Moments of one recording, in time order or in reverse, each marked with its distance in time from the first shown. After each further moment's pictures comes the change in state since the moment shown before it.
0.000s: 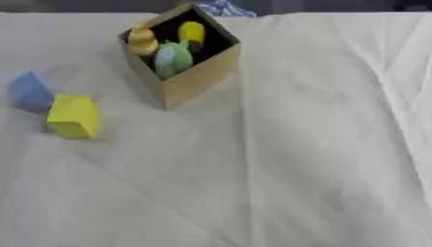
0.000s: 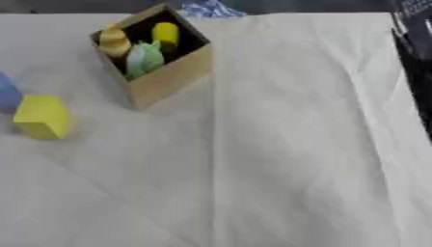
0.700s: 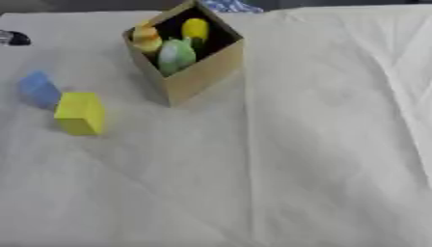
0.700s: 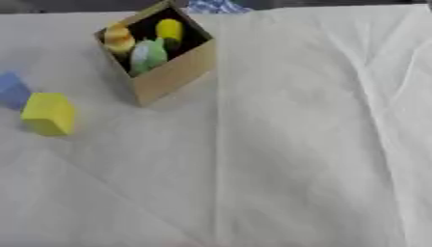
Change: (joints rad) left arm -0.331 -0.035 -0.121 0.548 -0.402 -0.104 -0.456; right arm 0.031 -0.015 -0.009 -0.050 -0.002 0.050 0.001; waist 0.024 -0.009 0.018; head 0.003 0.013
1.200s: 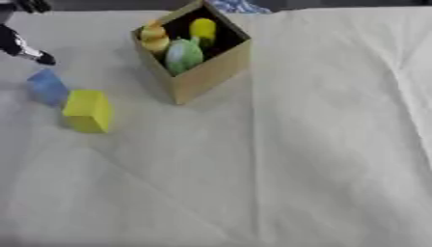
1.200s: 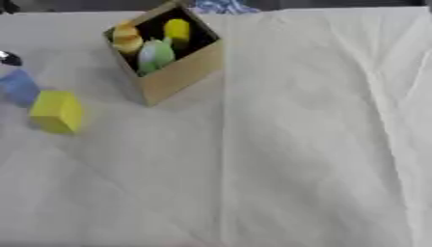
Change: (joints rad) left arm -0.093 -0.090 -0.012 0.179 -0.121 -0.035 -0.100; right arm 0.000 0.025 -0.001 0.010 0.010 0.006 0.002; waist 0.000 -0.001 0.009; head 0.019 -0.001
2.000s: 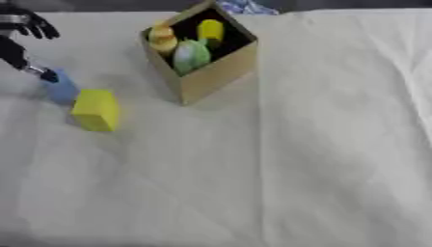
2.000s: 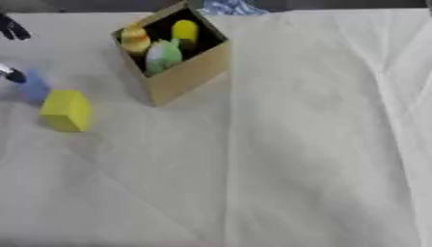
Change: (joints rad) left arm 0.001 -0.007 -0.005 0.068 0.017 -0.011 -0.126; right arm 0.010 0.015 -0.012 0.008 0.009 0.011 -0.011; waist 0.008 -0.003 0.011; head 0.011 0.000
